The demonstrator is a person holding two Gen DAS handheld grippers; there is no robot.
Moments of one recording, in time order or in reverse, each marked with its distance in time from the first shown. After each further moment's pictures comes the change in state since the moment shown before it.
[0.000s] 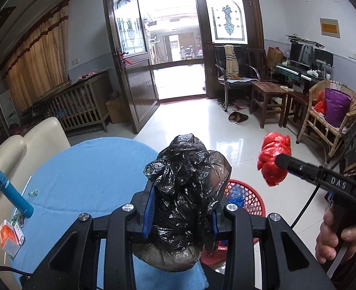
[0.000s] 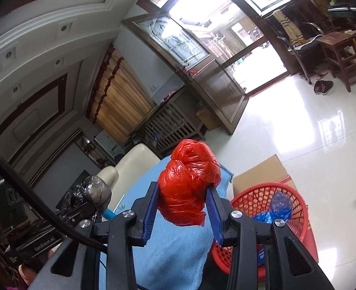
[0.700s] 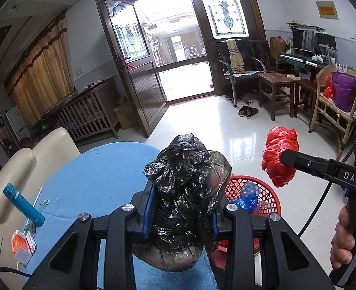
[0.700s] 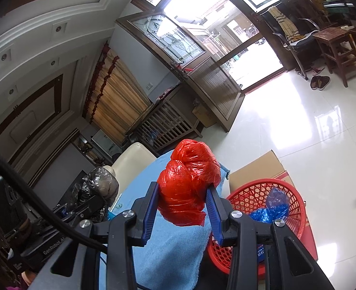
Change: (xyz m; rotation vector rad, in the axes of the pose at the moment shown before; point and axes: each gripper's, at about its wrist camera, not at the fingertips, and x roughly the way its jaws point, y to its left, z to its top) left arm 0.016 -0.022 -0.012 0.086 0.002 0.098; right arm 0.004 -0.007 -0.003 0.018 0.026 -0.011
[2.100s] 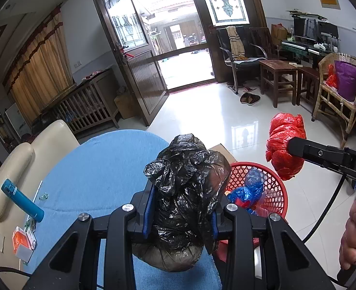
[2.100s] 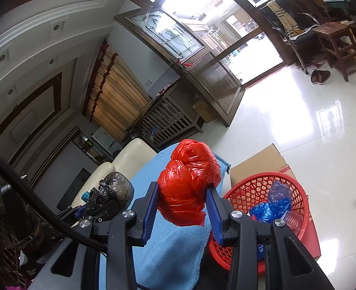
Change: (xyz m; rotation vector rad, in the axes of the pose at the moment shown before) left arm 0.023 -0.009 -0.003 0.013 0.076 0.012; right arm 0.007 -0.002 -0.002 0.011 0.029 0.003
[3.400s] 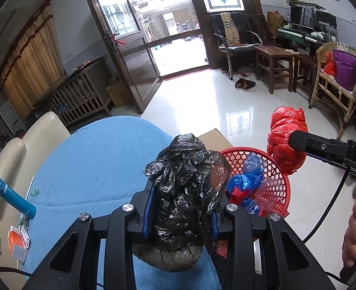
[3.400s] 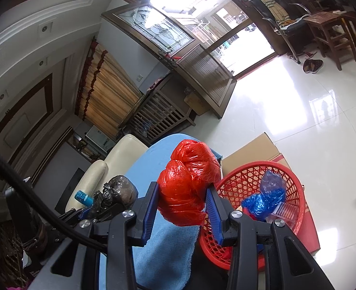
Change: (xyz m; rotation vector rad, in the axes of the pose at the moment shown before) left arm 0.034 -0.016 -0.006 0.024 0.085 -0.034; right arm 0.005 -0.014 -0.004 0.054 0.039 -0.040
